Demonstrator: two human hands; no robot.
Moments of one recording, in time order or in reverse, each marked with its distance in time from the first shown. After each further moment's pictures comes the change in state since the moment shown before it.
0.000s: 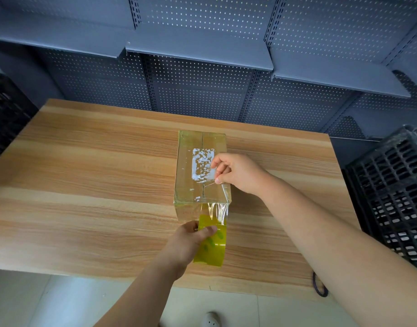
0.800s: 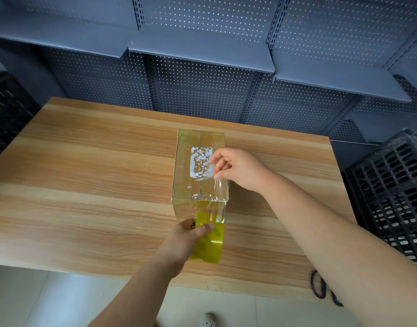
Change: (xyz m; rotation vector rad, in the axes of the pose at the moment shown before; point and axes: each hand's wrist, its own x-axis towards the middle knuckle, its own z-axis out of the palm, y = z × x) left_hand -0.007 0.006 -0.001 -0.010 0.011 0.012; right_hand -0.005 -0.015 -0.007 0.035 0.011 -0.051
